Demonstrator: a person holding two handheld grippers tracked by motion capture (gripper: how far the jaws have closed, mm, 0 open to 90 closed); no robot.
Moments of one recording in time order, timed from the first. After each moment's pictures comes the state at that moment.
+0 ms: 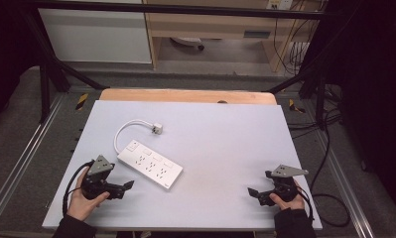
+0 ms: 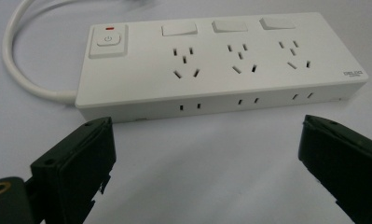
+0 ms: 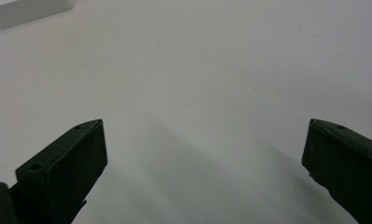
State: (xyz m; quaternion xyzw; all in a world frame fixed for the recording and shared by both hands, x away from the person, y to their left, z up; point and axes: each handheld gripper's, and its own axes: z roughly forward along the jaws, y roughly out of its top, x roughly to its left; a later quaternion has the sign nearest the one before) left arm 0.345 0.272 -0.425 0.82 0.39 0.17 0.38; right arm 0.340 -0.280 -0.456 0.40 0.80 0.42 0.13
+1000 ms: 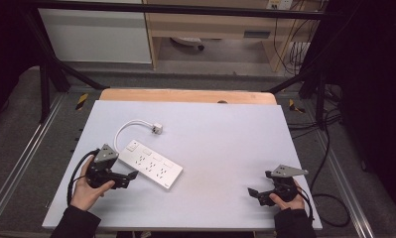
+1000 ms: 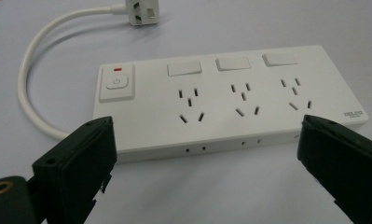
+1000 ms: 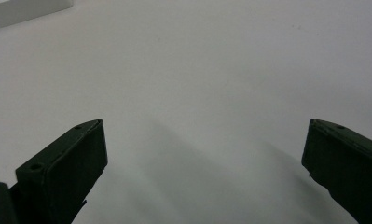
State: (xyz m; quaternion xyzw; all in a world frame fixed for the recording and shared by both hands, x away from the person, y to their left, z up) left arm 0.366 0.256 -0.399 0.83 0.39 0.18 0.37; right arm 0.340 -0.280 -0.456 0.40 0.80 0.42 0.13
